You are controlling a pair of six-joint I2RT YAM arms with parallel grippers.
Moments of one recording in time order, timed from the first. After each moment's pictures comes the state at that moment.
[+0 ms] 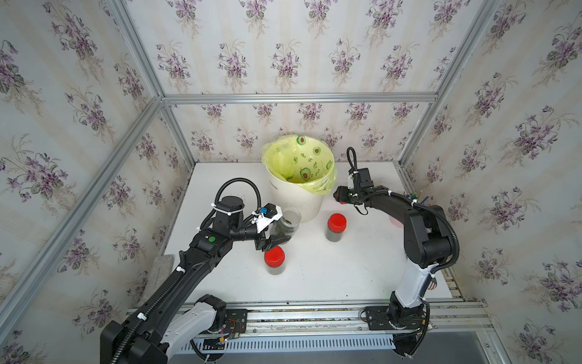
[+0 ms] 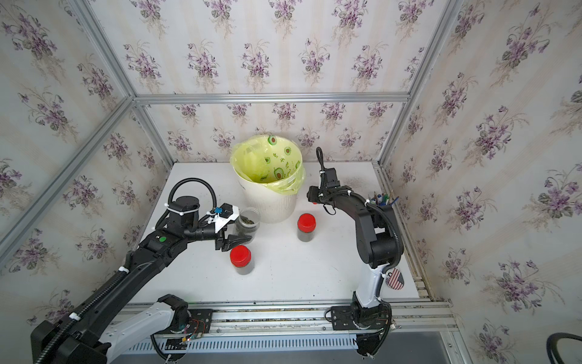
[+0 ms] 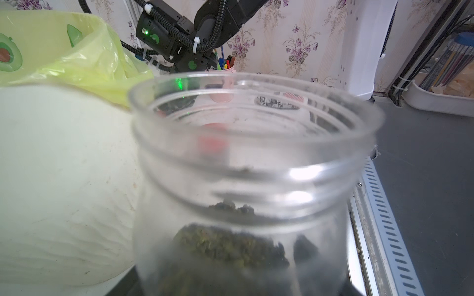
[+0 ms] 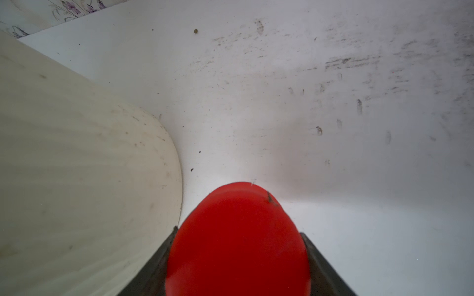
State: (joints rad) left arm -0.38 0.99 0.82 -0.35 0.84 0.45; right arm 0.25 1.90 1.28 -0.28 -0.11 0.33
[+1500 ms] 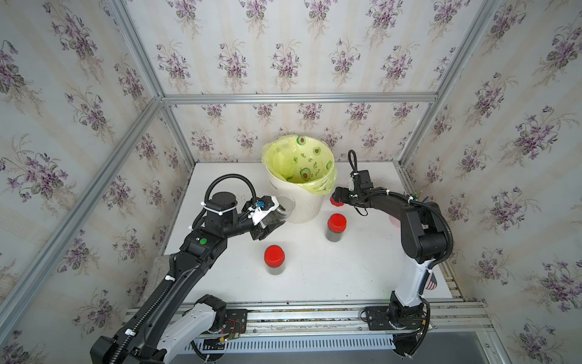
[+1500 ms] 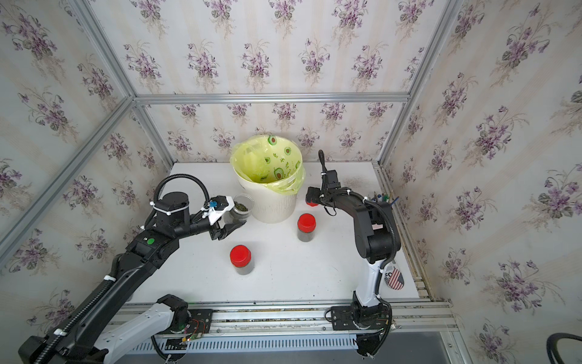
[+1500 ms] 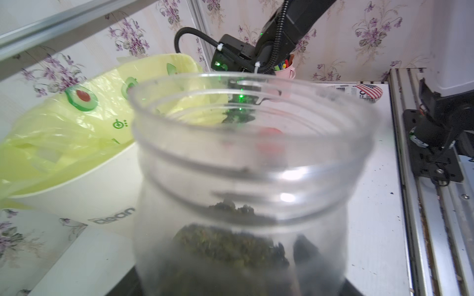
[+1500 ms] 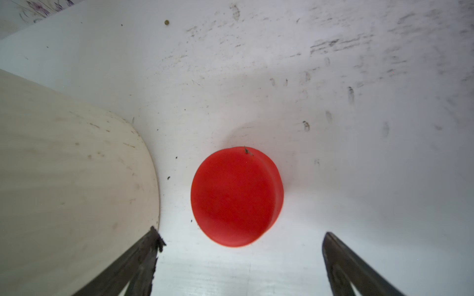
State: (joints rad) left arm -0.37 0.95 0.94 -0.38 0.54 0.52; right arm 0.22 1.89 1.23 -0.25 -0.12 0.36
